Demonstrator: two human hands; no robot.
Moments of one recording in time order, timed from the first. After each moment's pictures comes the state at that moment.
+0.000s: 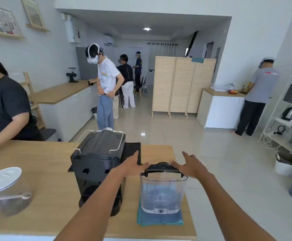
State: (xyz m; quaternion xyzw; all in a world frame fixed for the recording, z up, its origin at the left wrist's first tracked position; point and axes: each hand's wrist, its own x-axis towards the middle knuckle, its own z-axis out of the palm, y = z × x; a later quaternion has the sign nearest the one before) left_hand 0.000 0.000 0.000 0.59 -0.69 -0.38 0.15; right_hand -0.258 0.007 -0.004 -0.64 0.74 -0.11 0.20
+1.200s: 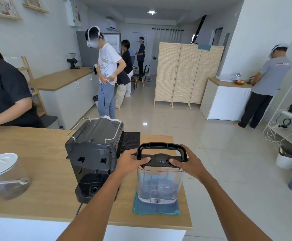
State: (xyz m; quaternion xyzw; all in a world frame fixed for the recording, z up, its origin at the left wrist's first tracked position) left_hand -0.007 -0.004 -0.058 0.57 -0.62 -0.40 0.36; right_hand -0.282 0.007 -0.044 -0.62 0.63 -0.33 0.34
